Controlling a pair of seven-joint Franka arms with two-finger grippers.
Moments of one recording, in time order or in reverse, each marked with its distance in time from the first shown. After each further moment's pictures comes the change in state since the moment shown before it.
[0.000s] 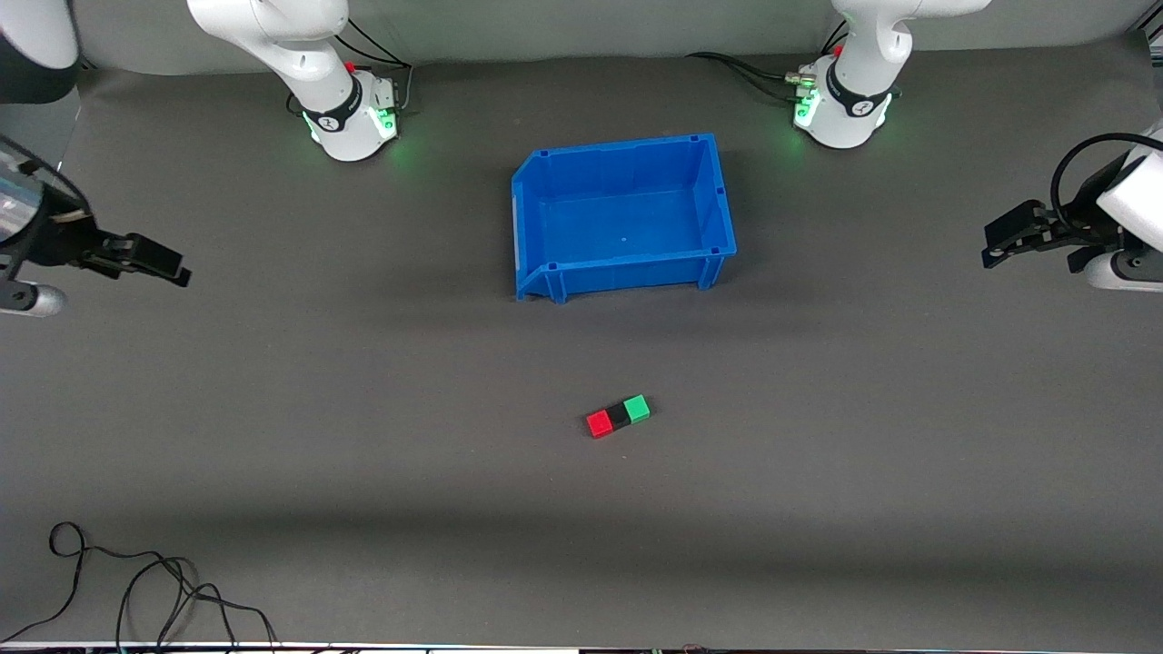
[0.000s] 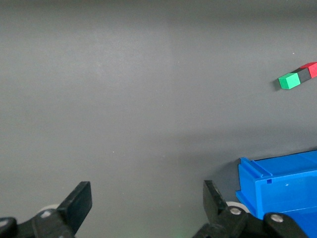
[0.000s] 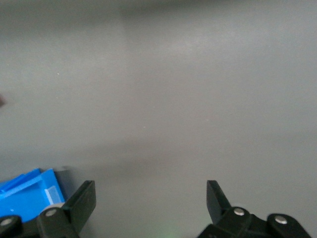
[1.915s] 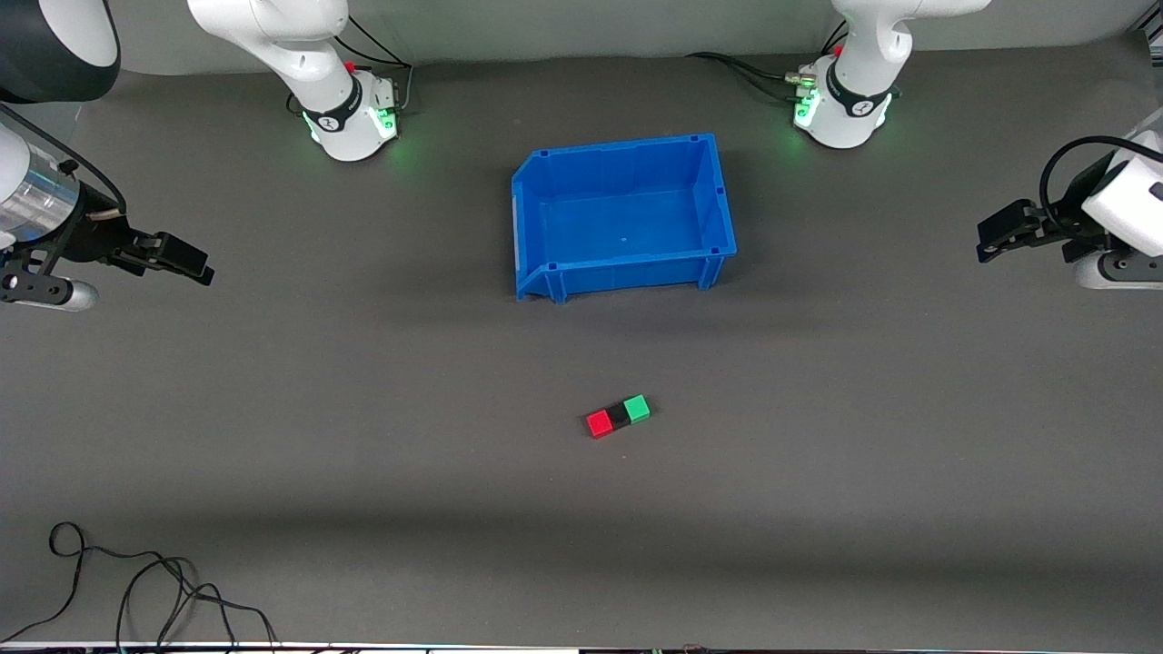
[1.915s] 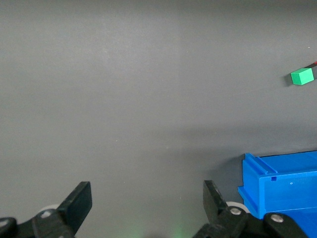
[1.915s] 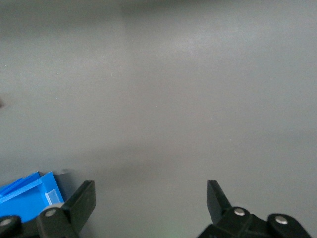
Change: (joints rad) left arm 0.000 -0.003 -0.012 -0.014 0.031 -0.031 -0.044; right arm -0.019 -0.040 0.018 -0.083 -0.002 0.052 0.008
